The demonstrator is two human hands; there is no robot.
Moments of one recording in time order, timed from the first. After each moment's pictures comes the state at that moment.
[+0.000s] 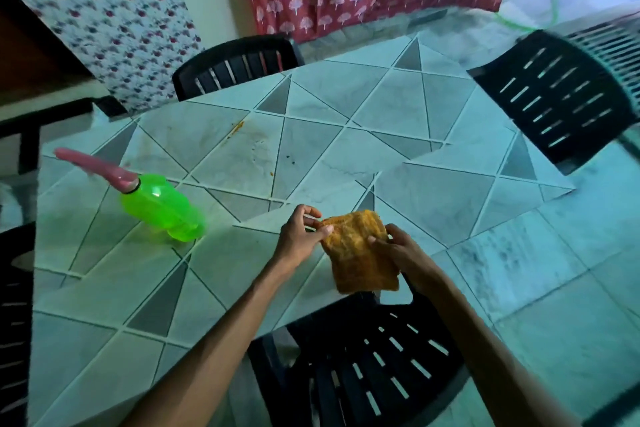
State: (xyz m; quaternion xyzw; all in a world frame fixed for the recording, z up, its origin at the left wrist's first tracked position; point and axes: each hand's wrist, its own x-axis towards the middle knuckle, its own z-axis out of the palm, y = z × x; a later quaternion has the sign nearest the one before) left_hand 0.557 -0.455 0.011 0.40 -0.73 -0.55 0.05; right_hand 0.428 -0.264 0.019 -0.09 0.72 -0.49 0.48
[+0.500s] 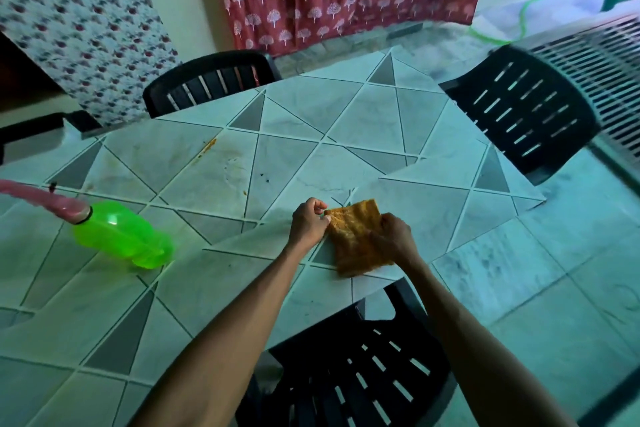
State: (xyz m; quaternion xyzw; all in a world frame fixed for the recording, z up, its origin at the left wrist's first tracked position) left_hand 0.447 -0.454 -0.023 0.40 -0.78 -0.47 0.01; right_hand 0.348 -0.283 -0.014 -0.13 0.92 -0.25 0.28
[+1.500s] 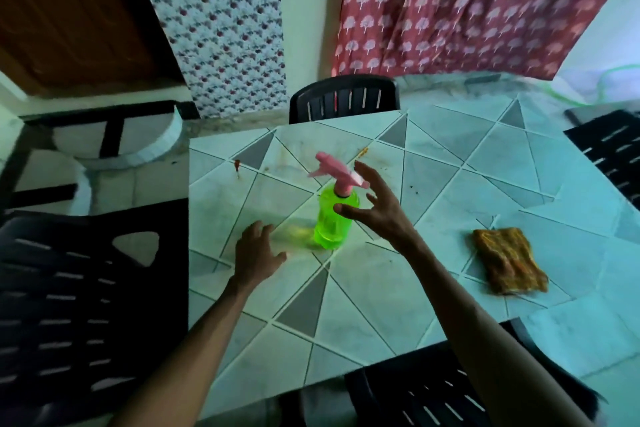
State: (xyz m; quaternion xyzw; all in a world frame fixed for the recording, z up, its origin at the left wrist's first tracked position) left_hand 0.840 -0.724 -0.028 0.45 -0.87 -0.22 0.01; right_hand 0.617 -0.574 0.106 -0.36 0.73 -0.49 0.30
